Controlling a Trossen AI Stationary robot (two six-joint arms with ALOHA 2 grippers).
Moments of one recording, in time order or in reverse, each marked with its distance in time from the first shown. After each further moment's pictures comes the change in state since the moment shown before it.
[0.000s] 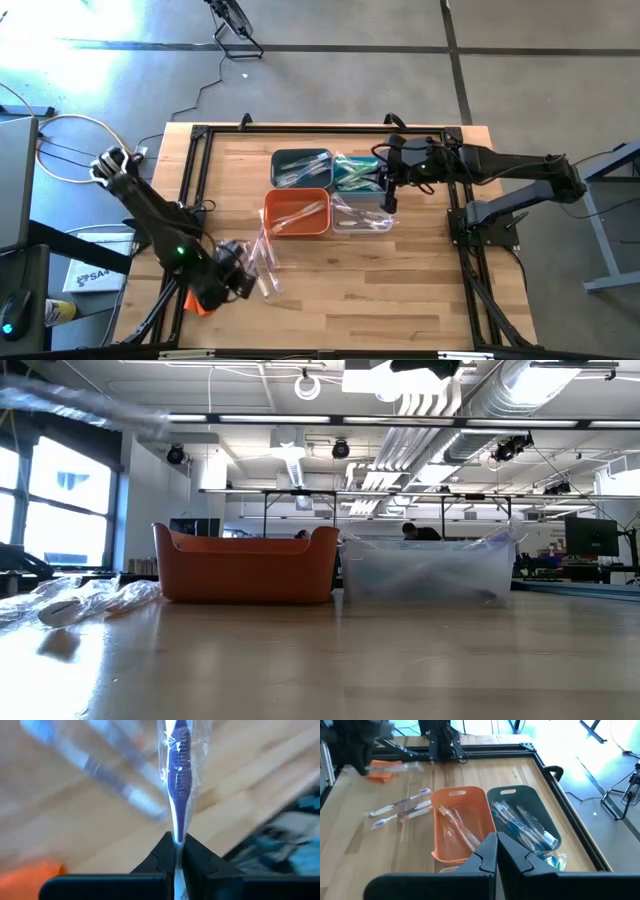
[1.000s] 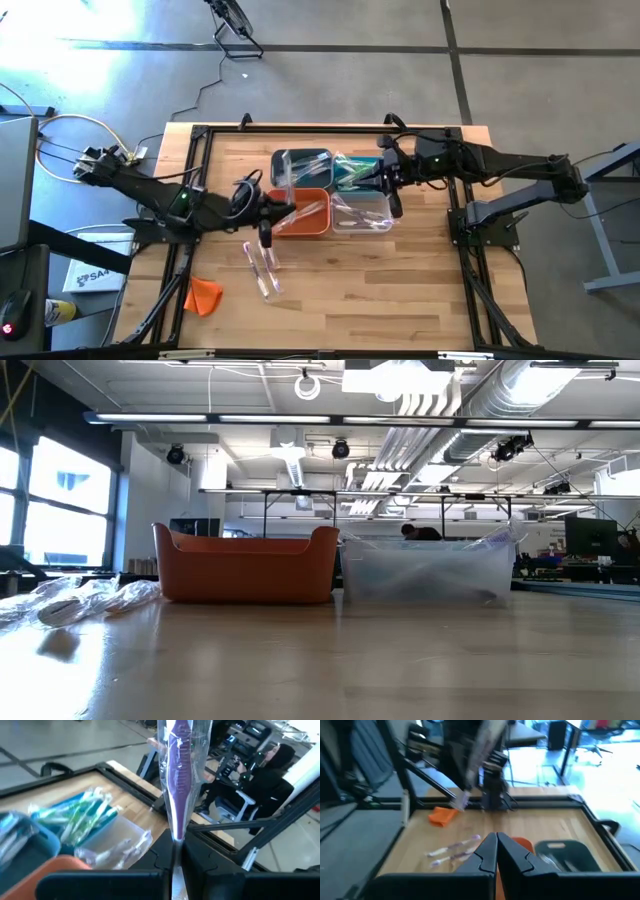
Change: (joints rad) left arm 0.438 -0.224 0.001 0.694 -0.330 1.316; right arm 0.001 -0.020 0.000 0.226 -0.256 0.012
